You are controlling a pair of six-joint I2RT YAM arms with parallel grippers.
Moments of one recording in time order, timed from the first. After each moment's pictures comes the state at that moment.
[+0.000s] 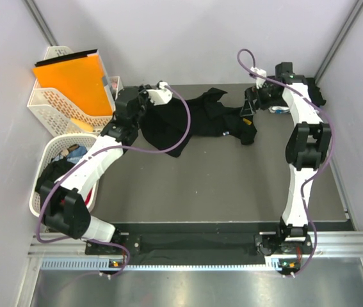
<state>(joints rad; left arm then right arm) -0.39 1.44 1.23 0.09 -0.27 1.00 -0.01 2.25 2.14 -0.98 -0.62 -0.46</state>
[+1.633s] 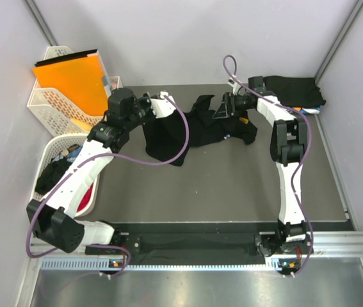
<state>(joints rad) -0.40 1.32 1.31 -0.30 0.15 0.92 0.13 2.45 2.07 -0.51 -0.94 -0.04</state>
